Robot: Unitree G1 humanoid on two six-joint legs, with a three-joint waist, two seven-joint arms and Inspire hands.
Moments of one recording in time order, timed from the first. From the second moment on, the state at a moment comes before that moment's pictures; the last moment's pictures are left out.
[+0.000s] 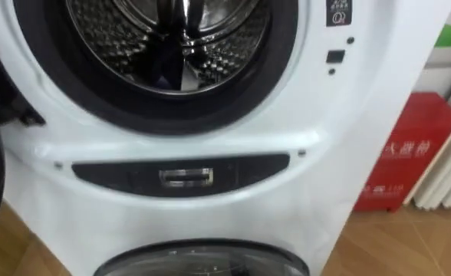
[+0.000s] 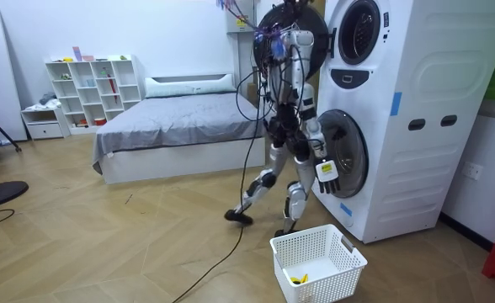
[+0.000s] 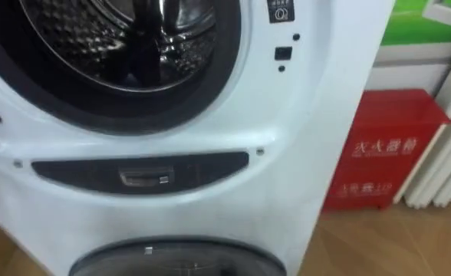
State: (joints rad) left arm 0.08 0.19 0.01 1.06 0.08 0.05 0.07; right arm 0.05 -0.24 0.00 1.20 0.27 -0.01 0.12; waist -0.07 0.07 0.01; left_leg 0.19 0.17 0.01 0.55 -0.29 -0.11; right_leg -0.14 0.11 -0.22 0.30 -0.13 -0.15
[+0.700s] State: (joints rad) left arm 0.17 0.19 0.04 1.12 0.07 0.00 0.07; right arm 0.09 -0.23 0.05 1.19 0.25 -0.02 0.09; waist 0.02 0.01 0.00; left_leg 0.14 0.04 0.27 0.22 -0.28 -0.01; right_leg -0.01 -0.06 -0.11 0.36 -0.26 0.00
